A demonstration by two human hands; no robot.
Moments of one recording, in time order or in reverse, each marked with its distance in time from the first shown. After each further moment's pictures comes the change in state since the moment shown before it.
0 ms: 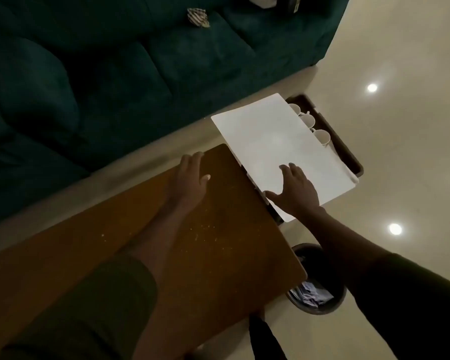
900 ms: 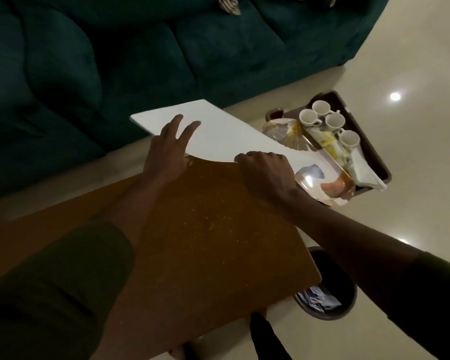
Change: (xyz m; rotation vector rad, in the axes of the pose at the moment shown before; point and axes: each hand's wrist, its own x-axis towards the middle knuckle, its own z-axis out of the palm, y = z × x) left_hand 0.005 -0.075 -0.063 0.293 -0.040 0.065; right_hand -0.025 -0.145 -0.040 -0.216 0.031 -0.545
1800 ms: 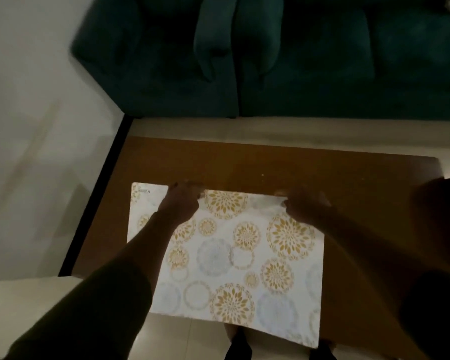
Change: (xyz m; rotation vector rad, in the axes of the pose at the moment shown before) left_hand -0.335 -0.285 0.042 -0.230 -0.093 -0.565; right_hand 0.053 -0.284 0.181 0.093 -0.458 -0.173
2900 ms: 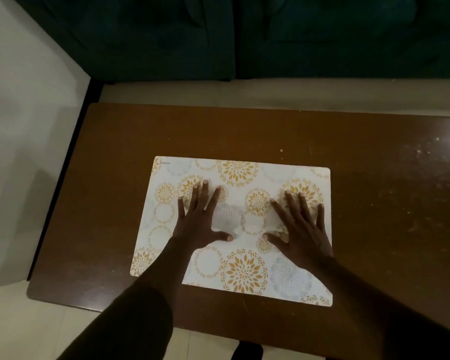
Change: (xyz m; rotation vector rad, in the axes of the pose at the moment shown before) left_hand 0.033 -0.079 0.186 0.116 -0.304 0.027; right_hand 0.045 0.028 0.214 -0.198 0.144 -0.044
